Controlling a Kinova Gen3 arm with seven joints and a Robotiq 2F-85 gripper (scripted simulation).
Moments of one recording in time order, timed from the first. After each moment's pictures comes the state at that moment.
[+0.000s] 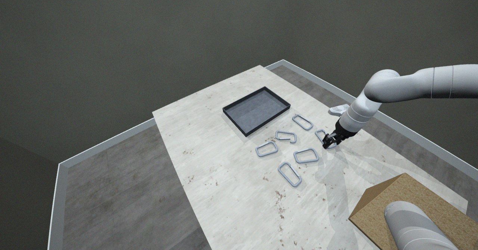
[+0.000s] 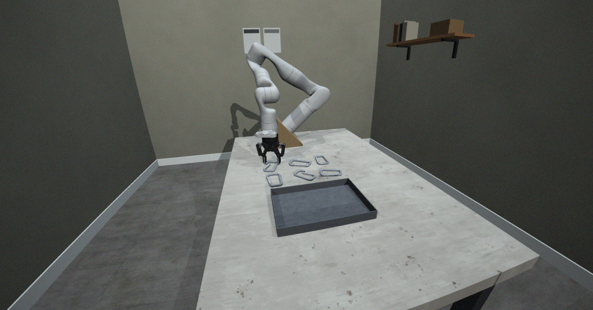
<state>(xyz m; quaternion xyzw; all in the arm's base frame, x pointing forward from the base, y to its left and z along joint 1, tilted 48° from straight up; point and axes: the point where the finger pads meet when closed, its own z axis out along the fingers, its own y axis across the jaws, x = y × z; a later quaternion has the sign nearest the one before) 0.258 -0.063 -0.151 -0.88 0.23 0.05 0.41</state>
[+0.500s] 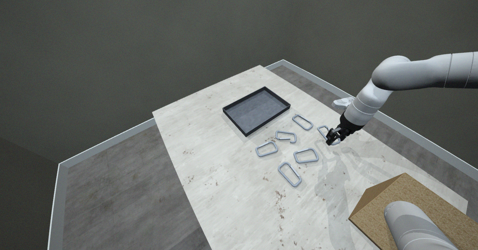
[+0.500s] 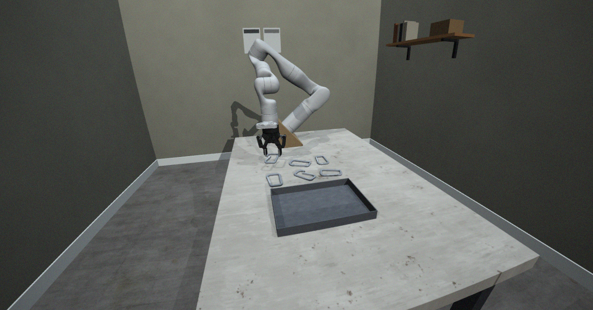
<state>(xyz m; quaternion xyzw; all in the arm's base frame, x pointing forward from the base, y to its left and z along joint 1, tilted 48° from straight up) 0.253 -0.088 -0.118 -0.88 0.23 0.05 0.42</state>
